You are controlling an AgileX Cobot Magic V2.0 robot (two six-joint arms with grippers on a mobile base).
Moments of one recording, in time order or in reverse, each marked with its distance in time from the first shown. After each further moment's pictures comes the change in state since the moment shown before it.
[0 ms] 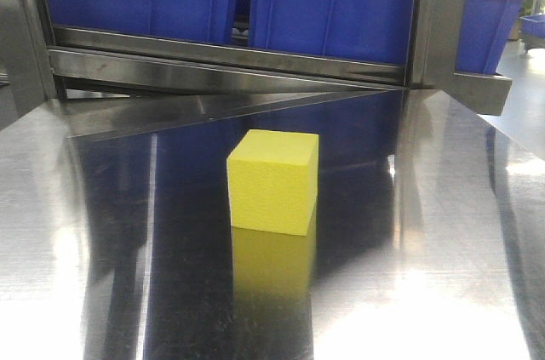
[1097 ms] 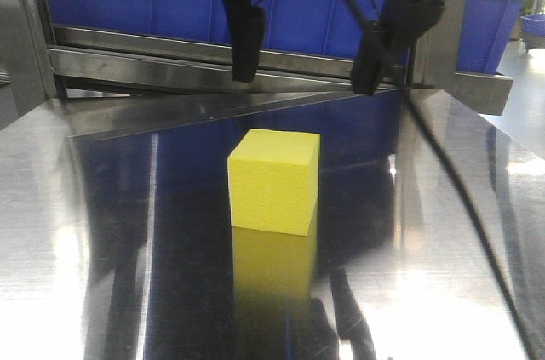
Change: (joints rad) left arm 0.000 0.000 0.000 0.000 0.000 0.000; right arm 0.691 1.013 -0.726 -0.189 0.432 0.867
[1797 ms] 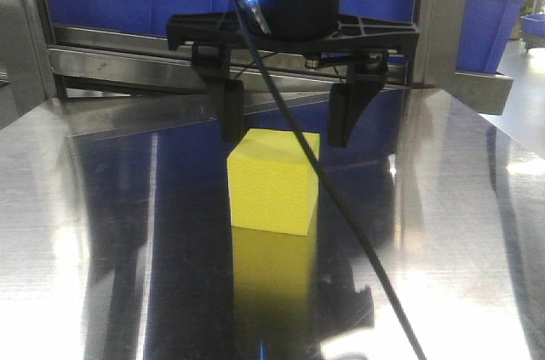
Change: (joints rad) left arm 0.000 0.000 0.000 0.000 0.000 0.000; right arm 0.008 0.192 -0.085 -0.048 0.014 0.105
